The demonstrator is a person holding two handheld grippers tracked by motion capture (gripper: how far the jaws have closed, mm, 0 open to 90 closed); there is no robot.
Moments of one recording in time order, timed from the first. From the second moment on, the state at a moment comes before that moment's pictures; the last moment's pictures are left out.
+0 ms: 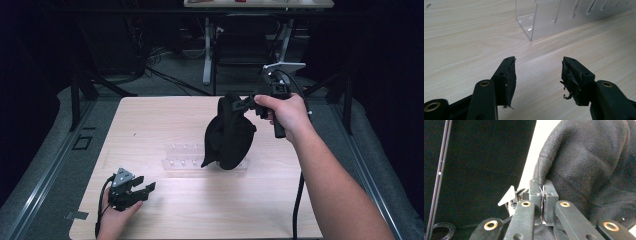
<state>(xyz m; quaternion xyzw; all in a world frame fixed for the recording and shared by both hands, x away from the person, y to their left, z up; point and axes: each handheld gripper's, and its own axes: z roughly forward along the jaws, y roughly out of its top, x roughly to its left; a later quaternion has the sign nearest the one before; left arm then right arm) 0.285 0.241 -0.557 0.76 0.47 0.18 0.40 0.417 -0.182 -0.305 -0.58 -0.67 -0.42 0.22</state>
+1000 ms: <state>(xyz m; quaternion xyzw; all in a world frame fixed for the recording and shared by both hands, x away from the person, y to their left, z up) 0.275 0.204 -0.517 0.78 0.40 0.18 0.45 0.423 -0.152 -0.311 -0.56 -0.66 -0.44 0.24</state>
